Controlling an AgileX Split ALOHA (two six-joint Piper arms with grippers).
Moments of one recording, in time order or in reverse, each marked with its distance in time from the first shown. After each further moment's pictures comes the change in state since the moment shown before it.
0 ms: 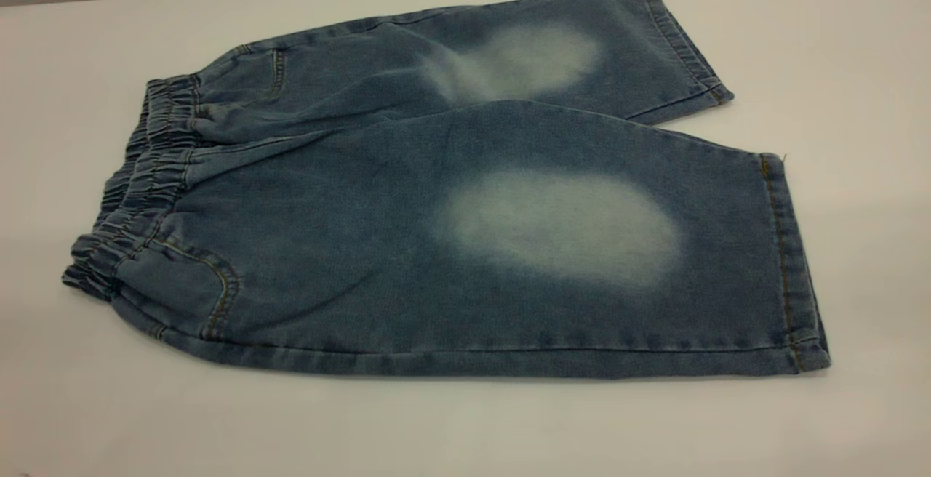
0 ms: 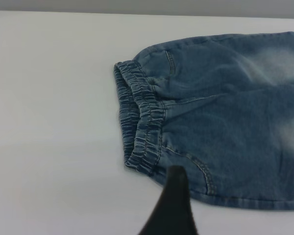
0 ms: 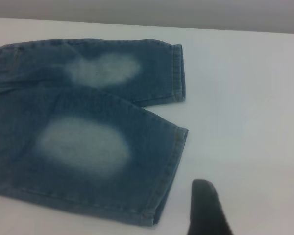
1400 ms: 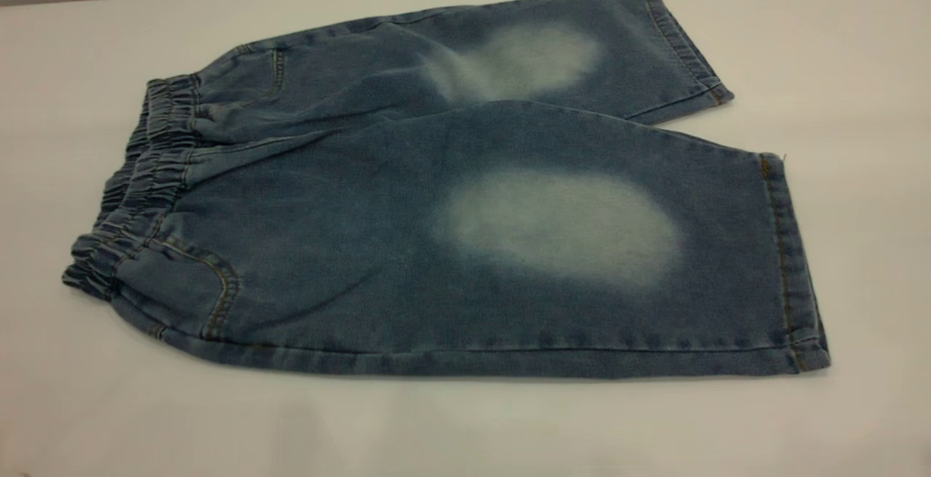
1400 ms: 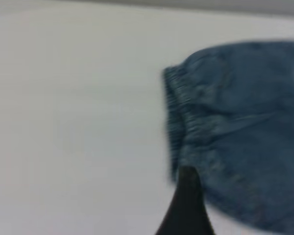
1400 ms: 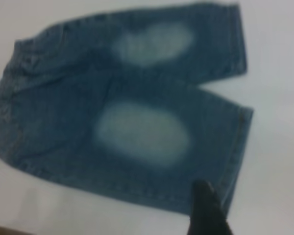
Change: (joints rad) left arm 0.000 0.516 -0.185 0.188 -0.143 -0.099; right arm 0.000 0.464 -0.060 0.219 -0.172 -0.043
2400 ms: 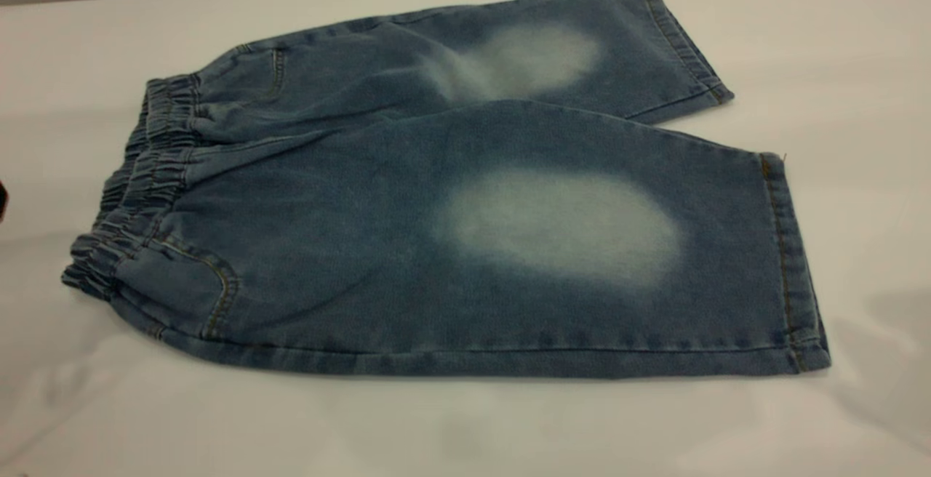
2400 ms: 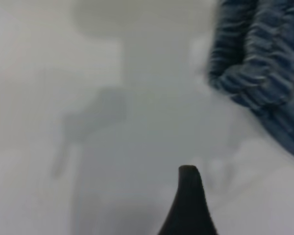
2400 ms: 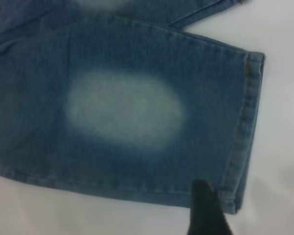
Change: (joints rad) left arm 0.116 1.051 0.006 -0.171 -0.323 0.070; right arm 0.000 0.517 0.004 0.099 -0.255 -0.025
